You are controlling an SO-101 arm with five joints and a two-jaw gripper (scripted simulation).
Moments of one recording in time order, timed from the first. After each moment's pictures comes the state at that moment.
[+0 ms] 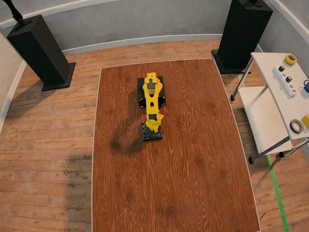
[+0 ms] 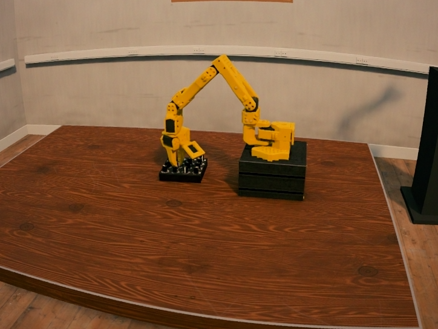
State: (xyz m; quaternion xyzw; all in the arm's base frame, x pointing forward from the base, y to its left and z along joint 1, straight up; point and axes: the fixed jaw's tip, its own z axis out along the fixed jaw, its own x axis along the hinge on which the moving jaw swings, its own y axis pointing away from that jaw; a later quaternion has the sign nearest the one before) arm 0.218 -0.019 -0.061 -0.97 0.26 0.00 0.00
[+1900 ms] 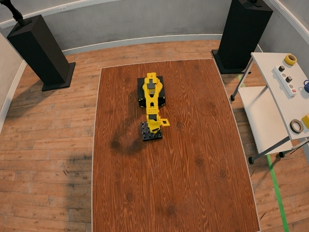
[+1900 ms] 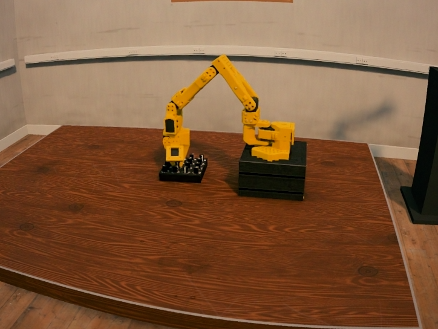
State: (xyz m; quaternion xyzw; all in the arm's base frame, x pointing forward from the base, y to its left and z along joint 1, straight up) arm 0.216 -0.015 -0.061 -0.79 0.61 -0.01 0.00
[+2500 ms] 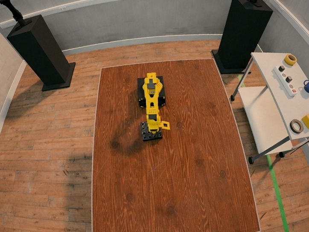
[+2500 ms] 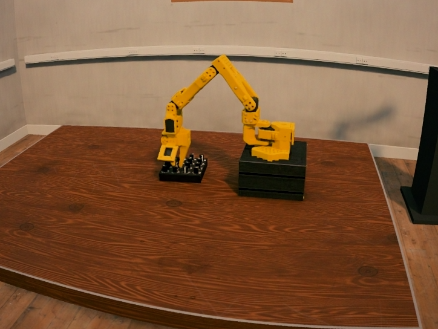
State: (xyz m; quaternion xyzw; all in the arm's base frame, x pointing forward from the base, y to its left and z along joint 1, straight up) arm 0.216 -0.014 -0.061 -0.70 0.71 -0.01 0.00
